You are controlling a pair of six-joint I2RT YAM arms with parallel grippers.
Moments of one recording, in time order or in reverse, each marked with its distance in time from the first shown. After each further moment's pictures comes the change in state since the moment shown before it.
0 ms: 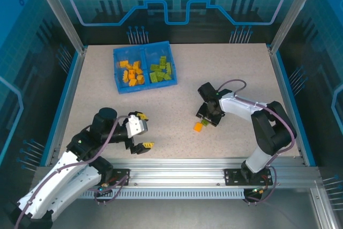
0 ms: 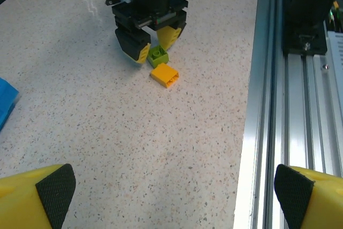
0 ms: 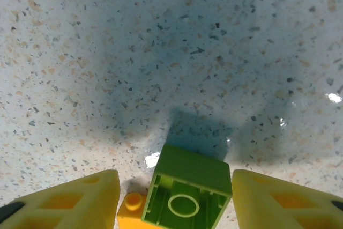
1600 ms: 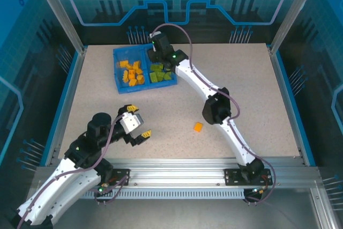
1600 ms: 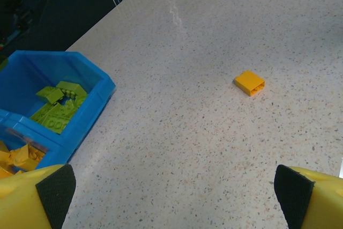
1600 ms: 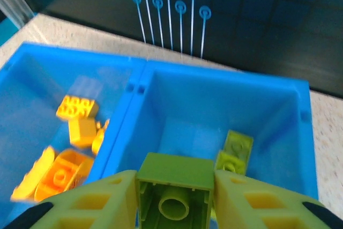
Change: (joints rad) left arm -0.006 -0.115 -0.072 0.153 -0.298 -0.066; right arm 0.142 1.010 1.810 0.047 0.211 -0.880
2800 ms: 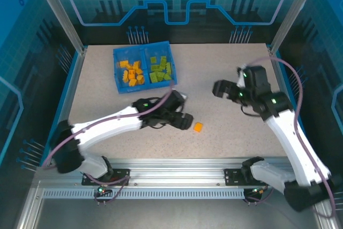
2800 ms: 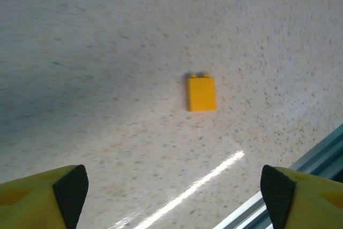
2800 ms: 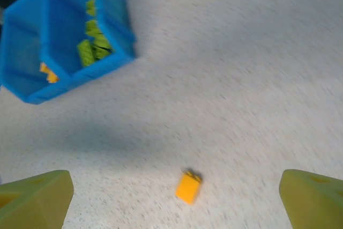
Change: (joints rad) left arm -0.443 1.086 0.723 -0.224 -0.340 -0.944; right arm -0.361 -1.708 -1.644 -0.295 -0.259 0.397
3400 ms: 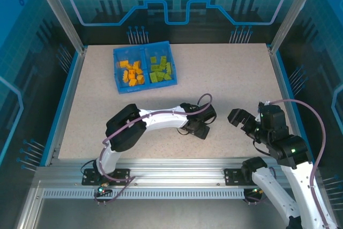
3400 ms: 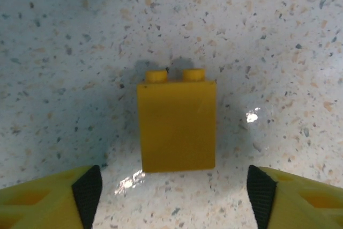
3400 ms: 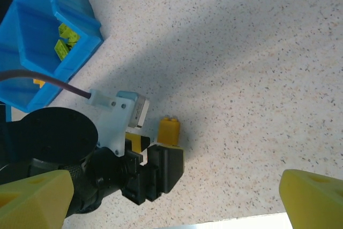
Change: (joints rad) left arm -0.066 0.534 0.263 -0.040 0.005 -0.076; right arm -0.018 -0.421 -0.236 -0.183 0.012 0.249
